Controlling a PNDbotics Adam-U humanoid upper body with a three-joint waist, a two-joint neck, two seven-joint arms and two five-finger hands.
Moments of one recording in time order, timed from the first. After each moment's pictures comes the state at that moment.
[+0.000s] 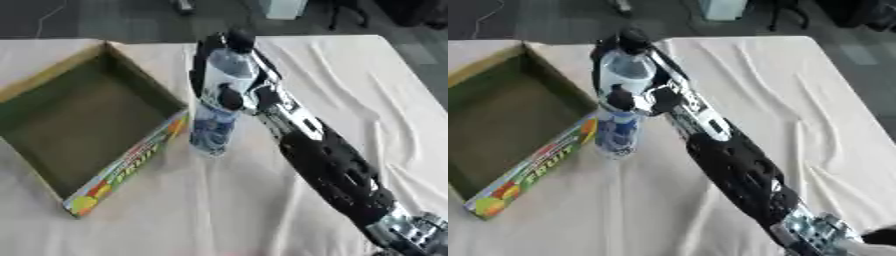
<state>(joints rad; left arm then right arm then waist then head) -0.38 0.62 -0.12 -1.99 0.03 -0.67 0.50 -0.50 -0.37 0.18 -1.68 -0.72 -0.43 0.68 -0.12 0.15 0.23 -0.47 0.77</state>
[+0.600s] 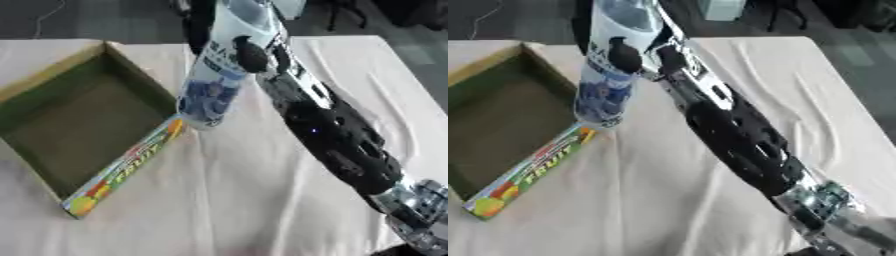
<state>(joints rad) -0.43 0.63 -0.11 -1.99 0.06 -0.68 0.49 -0.58 -0.45 0.22 -1.73 -0.82 -0.46 0.65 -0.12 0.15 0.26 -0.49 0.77</state>
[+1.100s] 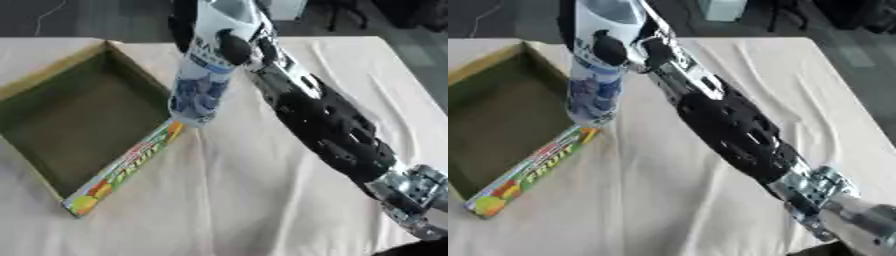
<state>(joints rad) -0.50 0.63 -0.10 -1.99 0.14 -0.70 0.46 -0.63 -0.47 0.25 -1.64 -0.85 -0.43 0.68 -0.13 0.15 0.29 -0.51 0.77</state>
